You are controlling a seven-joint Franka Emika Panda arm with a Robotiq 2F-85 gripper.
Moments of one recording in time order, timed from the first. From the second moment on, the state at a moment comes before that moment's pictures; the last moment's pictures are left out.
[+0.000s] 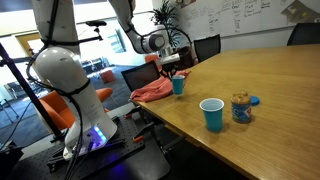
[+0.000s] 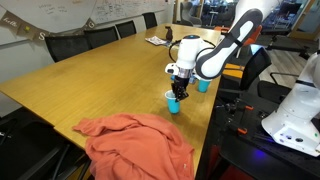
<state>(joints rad) 0.05 0.31 0.28 -2.37 -0.11 2.73 -0.74</state>
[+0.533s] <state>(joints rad) 0.05 0.35 0.28 -2.37 -0.11 2.73 -0.85</state>
